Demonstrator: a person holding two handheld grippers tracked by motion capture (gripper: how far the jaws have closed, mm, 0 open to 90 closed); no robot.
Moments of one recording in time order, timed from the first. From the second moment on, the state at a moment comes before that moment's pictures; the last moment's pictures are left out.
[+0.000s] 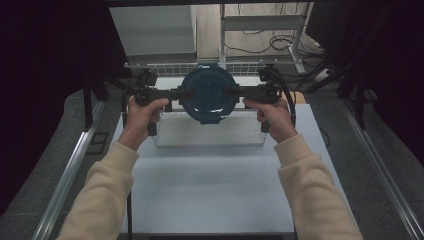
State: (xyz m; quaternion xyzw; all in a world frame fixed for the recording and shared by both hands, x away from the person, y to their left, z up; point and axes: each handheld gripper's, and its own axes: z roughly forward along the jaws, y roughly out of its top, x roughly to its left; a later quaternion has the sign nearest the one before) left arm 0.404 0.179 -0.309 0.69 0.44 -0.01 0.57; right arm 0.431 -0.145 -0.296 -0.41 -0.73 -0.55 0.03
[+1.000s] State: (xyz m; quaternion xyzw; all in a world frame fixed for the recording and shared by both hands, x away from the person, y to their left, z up) left arm 0.487 0.188 -0.340 0.63 0.52 -0.15 0.56; right arm 0.509 -0.143 -0.318 -0.56 -0.64 -0.52 0.12
